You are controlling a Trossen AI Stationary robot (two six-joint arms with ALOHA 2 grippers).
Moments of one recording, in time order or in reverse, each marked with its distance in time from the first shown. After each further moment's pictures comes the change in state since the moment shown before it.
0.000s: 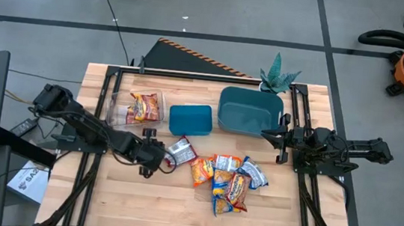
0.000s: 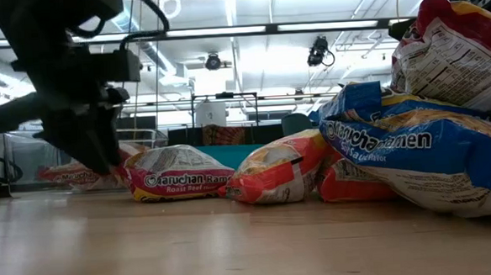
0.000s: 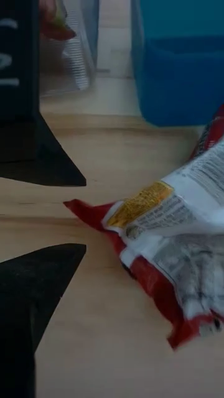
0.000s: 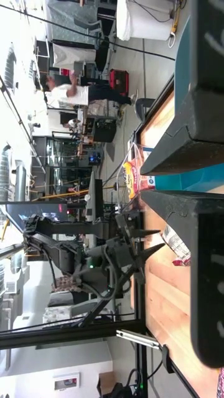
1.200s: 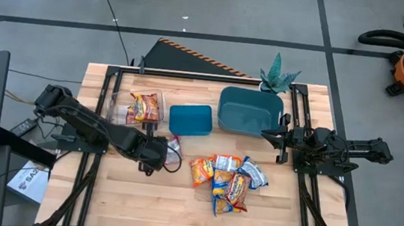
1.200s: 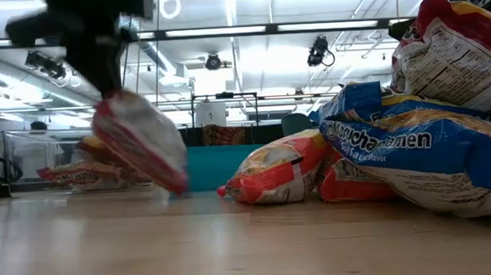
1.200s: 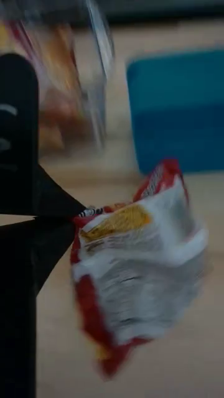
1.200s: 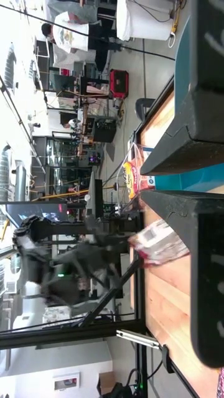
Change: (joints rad) left arm 0.012 0.009 0.375 -0.498 -0.041 -0.002; right arm 0.000 0.000 0.000 0.000 0.000 0.000
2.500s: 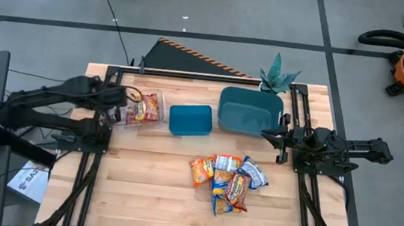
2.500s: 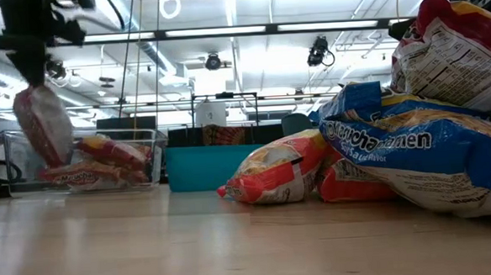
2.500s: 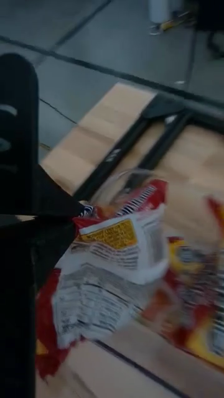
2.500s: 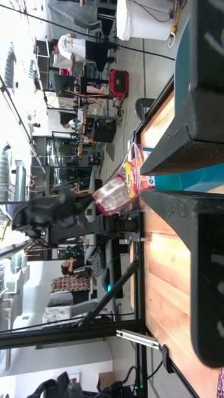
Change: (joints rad) left arm 0.660 -0.562 -0.142 -0.526 0.002 0.080; right arm 0.000 0.000 0.000 0.000 0.000 0.000
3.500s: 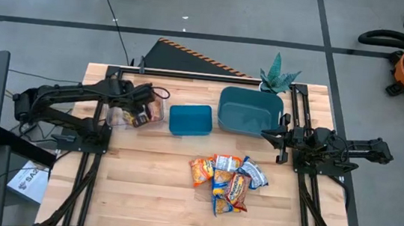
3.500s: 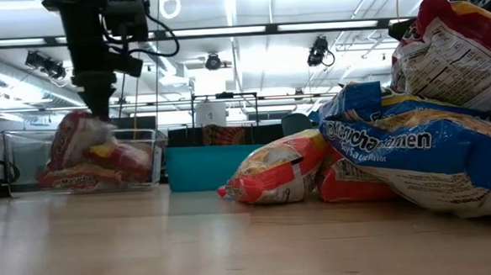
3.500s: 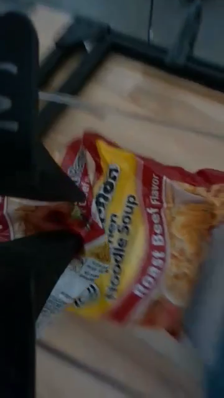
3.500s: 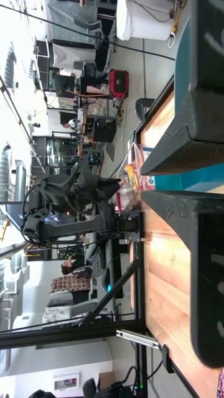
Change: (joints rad) left arm 0.068 0.264 -0.089 0.545 0.160 0.113; right arm 0.000 0.000 0.000 0.000 0.000 0.000
